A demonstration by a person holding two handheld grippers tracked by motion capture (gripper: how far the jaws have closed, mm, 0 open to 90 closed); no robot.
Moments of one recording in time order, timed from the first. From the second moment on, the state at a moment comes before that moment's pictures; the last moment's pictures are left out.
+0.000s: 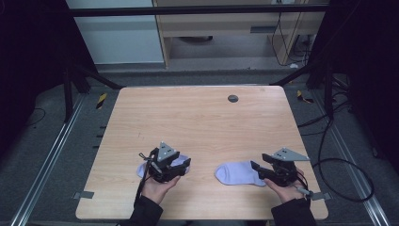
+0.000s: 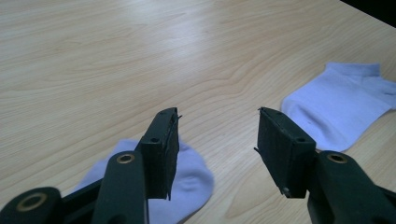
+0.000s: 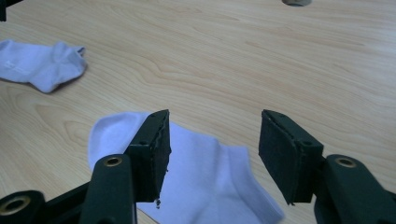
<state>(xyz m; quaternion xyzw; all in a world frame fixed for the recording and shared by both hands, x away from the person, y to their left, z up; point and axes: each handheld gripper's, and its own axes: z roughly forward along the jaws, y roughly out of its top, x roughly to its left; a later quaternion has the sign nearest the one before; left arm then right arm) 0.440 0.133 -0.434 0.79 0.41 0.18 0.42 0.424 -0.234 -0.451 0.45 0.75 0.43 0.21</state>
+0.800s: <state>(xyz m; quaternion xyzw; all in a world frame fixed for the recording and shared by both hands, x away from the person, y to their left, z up) 0.442 0.048 -0.477 0.83 0.36 0.16 0.39 0.433 -0.262 -0.486 0.49 0.78 0.35 0.20</state>
